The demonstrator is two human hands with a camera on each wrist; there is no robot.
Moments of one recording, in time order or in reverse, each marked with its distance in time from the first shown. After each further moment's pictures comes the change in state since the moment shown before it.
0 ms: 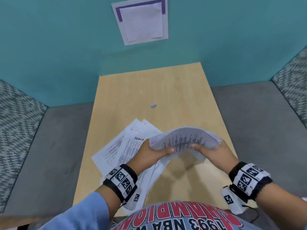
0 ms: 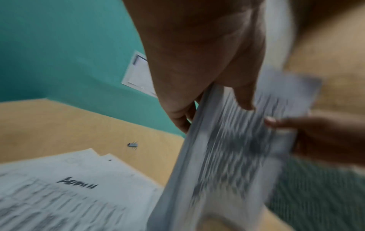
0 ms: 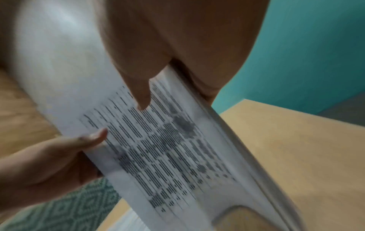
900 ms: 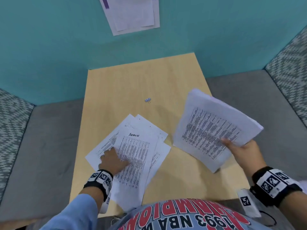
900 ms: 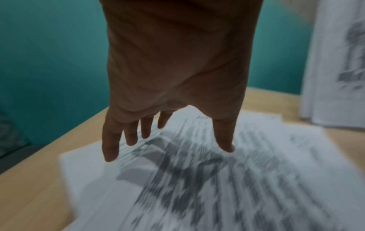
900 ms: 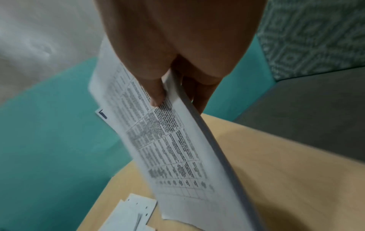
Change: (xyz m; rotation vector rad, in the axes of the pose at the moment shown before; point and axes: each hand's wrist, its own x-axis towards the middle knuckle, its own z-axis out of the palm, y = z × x) left_hand 0.035 -0.162 -0.117 0.964 0.180 -0.618; right_hand -0.012 0.072 -0.062 0.067 0.368 0.127
